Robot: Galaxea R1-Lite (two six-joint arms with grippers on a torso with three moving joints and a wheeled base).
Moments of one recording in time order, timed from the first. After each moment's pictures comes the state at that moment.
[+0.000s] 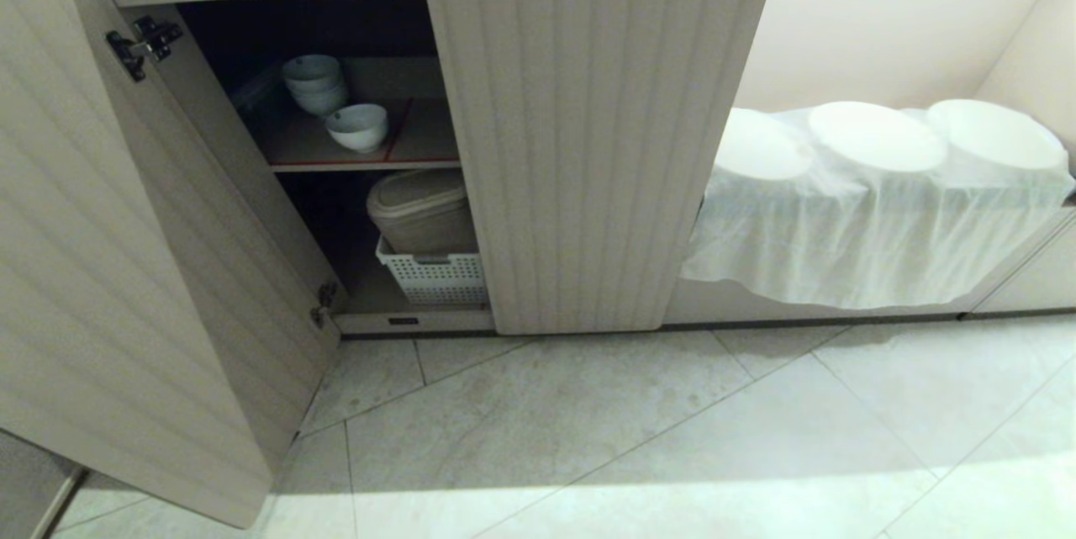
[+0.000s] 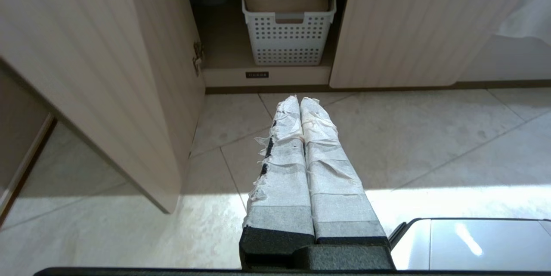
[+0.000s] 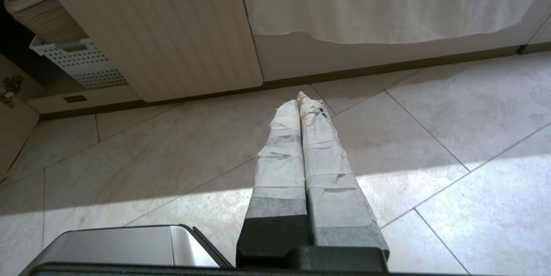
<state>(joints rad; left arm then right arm) 0.00 0.00 0.00 0.00 -0.01 -0.01 0.00 0.00 0.00 0.00 -0.02 0.13</state>
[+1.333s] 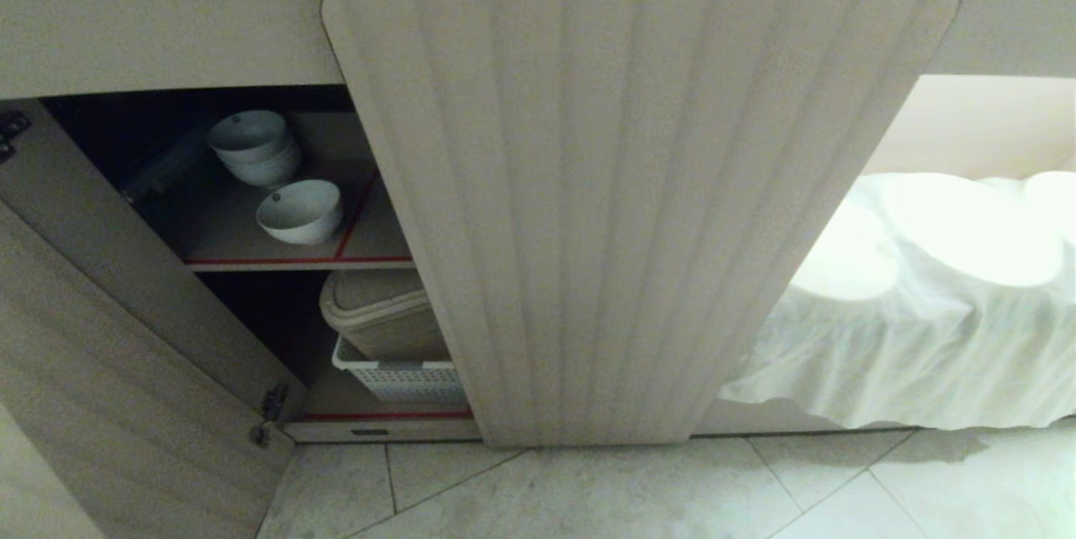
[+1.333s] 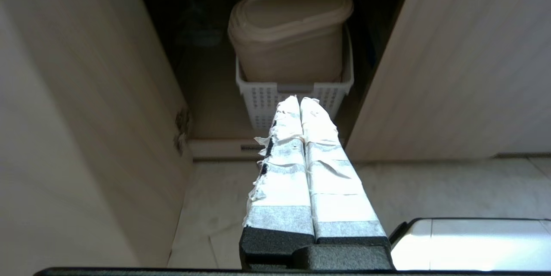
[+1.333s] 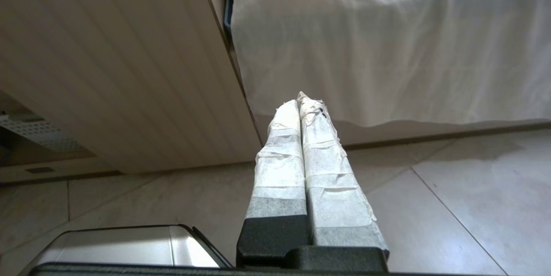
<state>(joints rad) 0.00 0.00 0.00 0.01 -0.01 -0.01 0.00 0.00 0.00 0.00 -0.02 0.13</state>
